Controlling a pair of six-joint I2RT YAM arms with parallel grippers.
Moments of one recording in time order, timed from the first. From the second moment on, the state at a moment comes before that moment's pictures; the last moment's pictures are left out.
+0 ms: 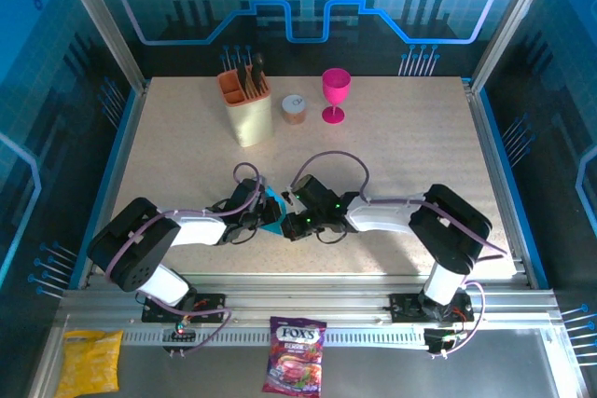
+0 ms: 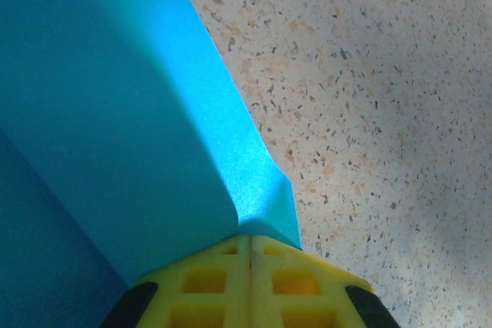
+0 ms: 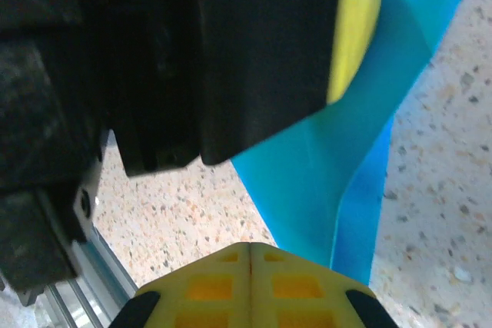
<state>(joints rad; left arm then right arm) -0.57 1.53 0.46 0.27 0.07 -0.84 0.92 1.73 0.91 -0.11 -0.32 0.60</state>
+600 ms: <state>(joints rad) -0.57 1.53 0.46 0.27 0.07 -0.84 0.90 1.82 0.89 -0.02 -0.32 0.61</state>
